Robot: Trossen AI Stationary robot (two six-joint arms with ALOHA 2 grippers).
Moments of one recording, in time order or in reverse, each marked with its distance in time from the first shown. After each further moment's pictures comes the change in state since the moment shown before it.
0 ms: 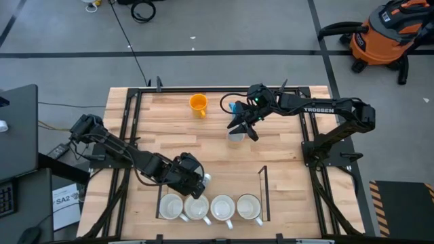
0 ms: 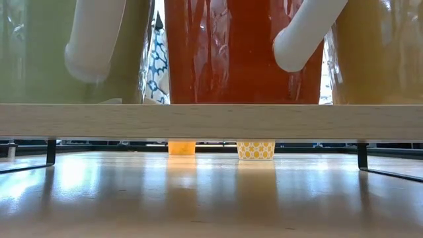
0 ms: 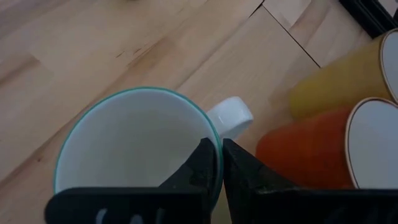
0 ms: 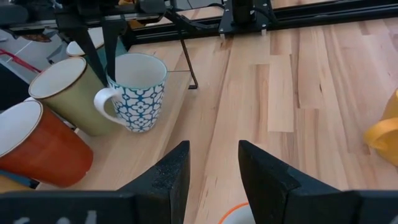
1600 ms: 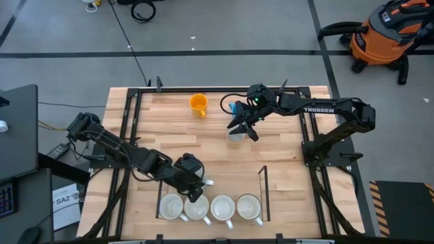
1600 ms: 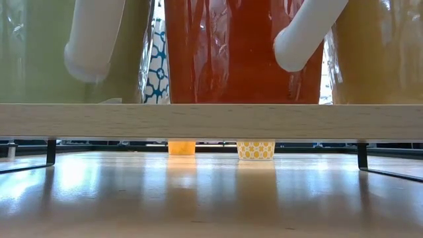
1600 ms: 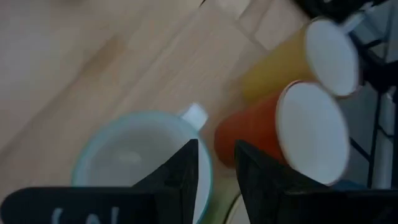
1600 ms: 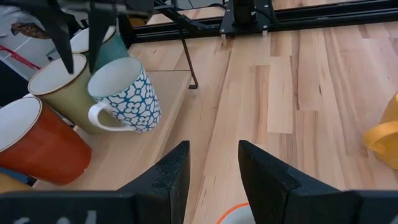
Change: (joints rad) left arm 0.016 -0.056 -0.004 0.096 0.124 0.125; right arm 0.001 0.000 -0.001 0.000 0.000 -0.019
